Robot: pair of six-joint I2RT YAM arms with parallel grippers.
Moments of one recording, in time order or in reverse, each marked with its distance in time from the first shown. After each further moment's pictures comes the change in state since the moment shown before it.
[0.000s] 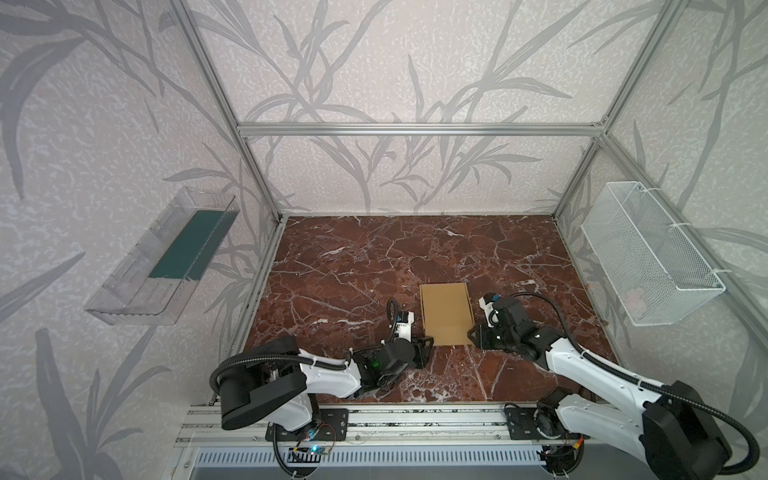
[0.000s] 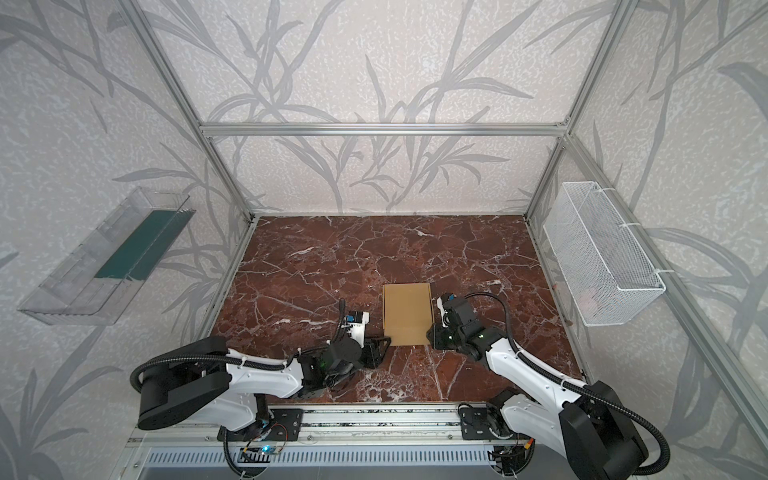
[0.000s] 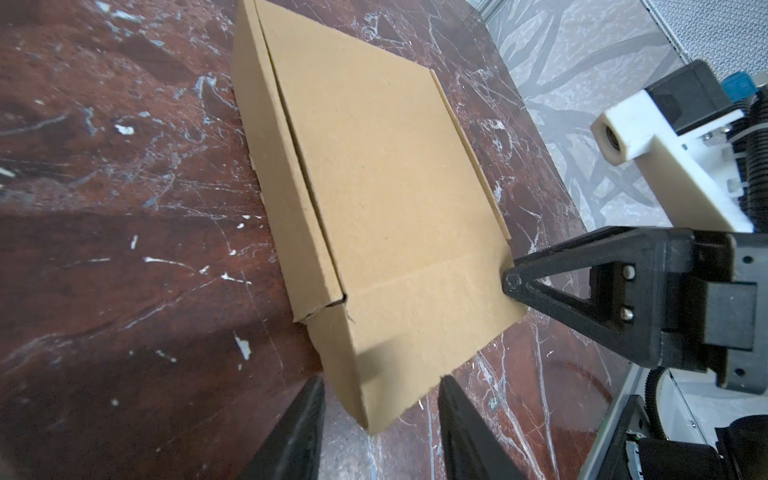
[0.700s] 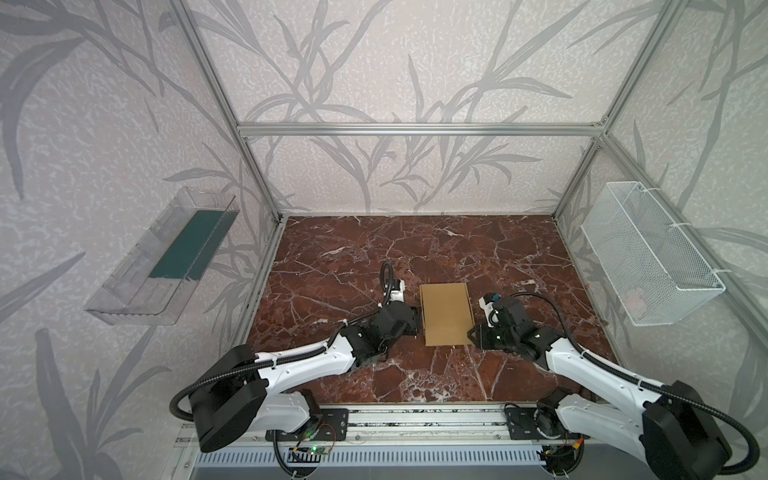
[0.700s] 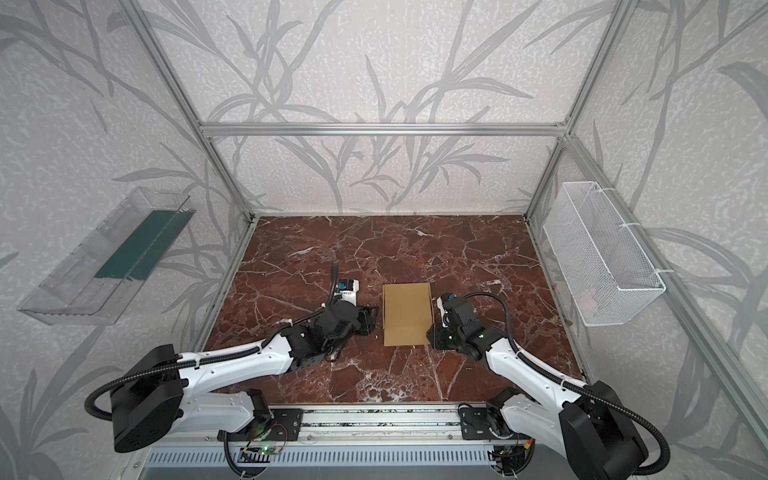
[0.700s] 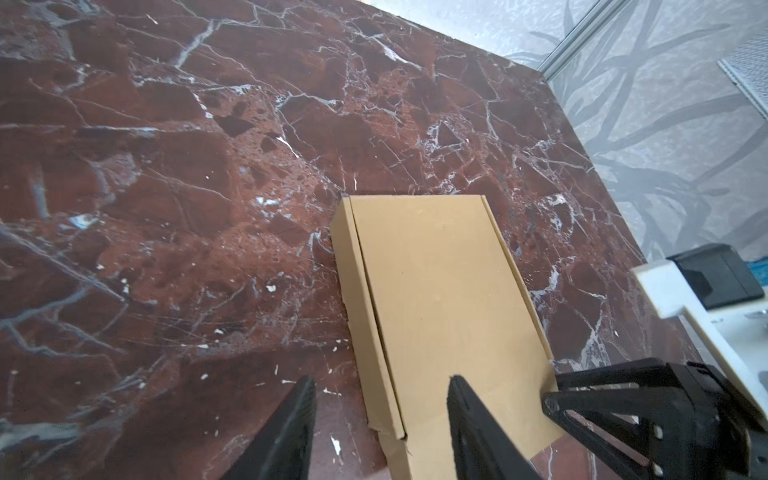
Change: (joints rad) left arm 0.221 -0.145 0.311 -0.540 0.000 0.158; right arm 0.000 0.000 0.000 0.000 -0.001 0.000
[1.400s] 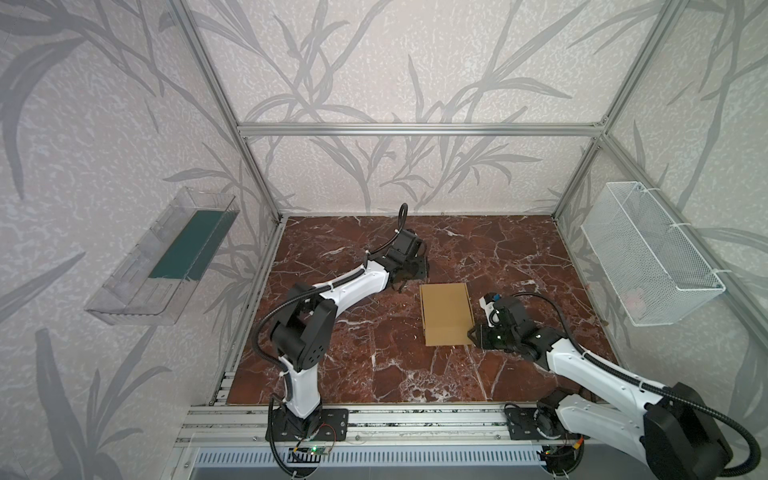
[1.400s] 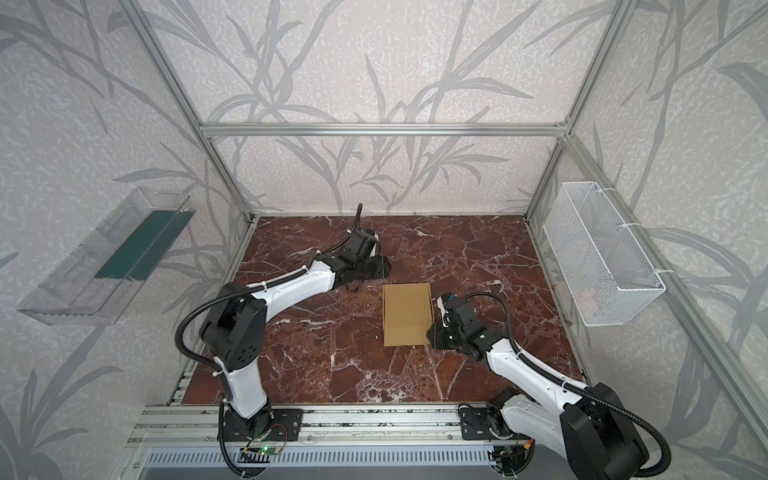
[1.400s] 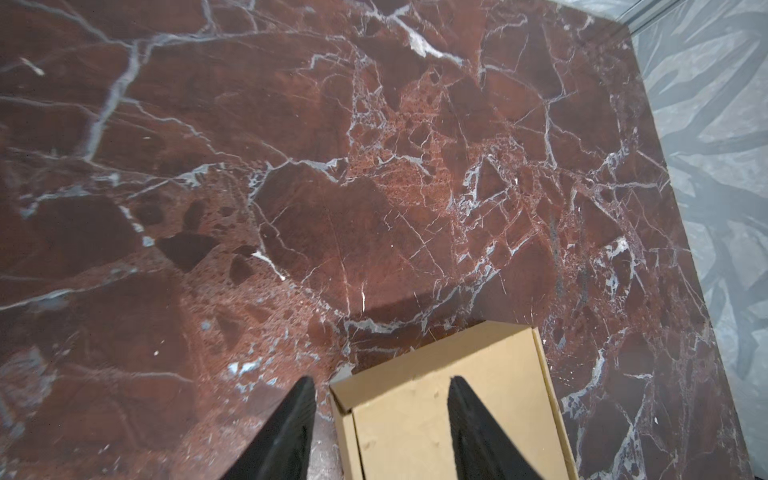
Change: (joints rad) left arm 0.320 0.611 0.743 -0.360 0.371 0.170; right arm -0.005 -0.008 0.000 0.000 -0.009 0.000
